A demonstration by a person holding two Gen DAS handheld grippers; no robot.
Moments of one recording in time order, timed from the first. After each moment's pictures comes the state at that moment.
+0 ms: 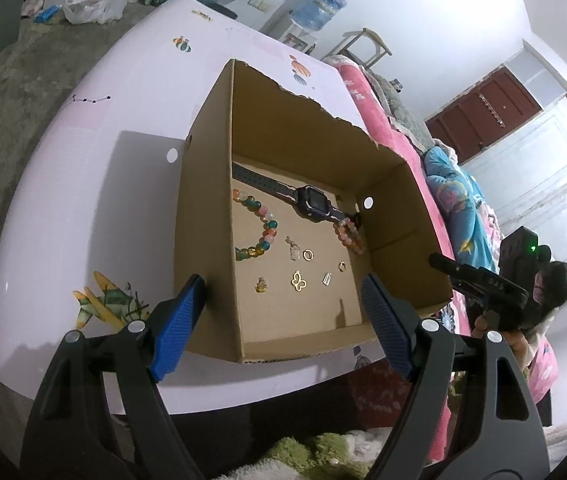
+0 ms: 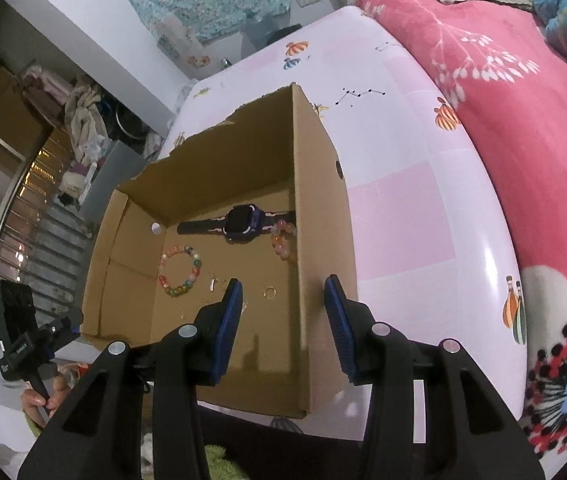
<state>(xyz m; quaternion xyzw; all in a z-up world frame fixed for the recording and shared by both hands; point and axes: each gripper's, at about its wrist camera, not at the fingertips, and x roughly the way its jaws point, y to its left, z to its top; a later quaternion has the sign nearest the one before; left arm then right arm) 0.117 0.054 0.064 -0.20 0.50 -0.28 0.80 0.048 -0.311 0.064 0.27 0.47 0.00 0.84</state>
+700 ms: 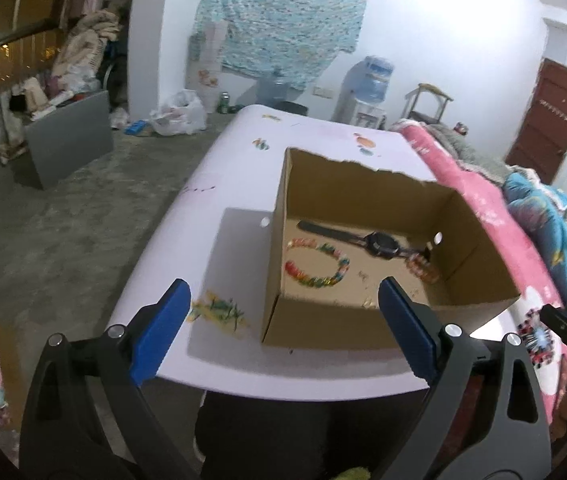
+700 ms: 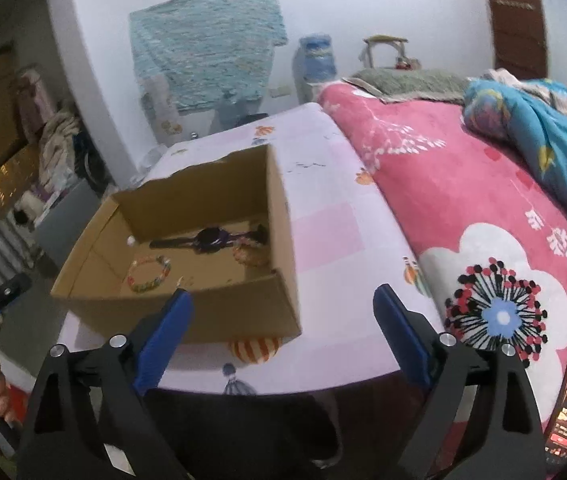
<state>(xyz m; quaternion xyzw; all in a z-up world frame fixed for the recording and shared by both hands) 0.015 0.043 0.115 -0.06 0.36 -0.08 0.93 -0.074 -0.254 0.098 0.14 0.35 -0.11 0.92</state>
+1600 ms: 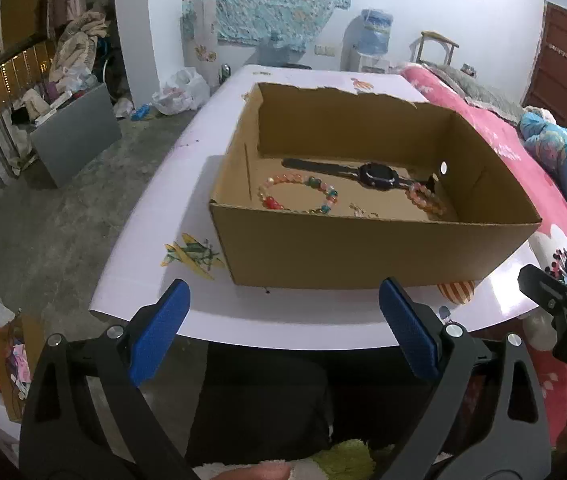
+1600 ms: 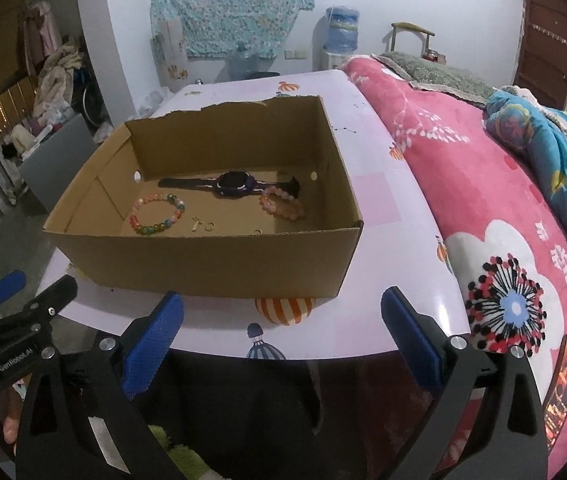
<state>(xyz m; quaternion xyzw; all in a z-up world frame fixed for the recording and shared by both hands) -0.005 -0.012 0.084 0.01 0.42 -0.07 0.91 -0.049 -0.197 0.089 0.07 0.43 -0.12 0.89</state>
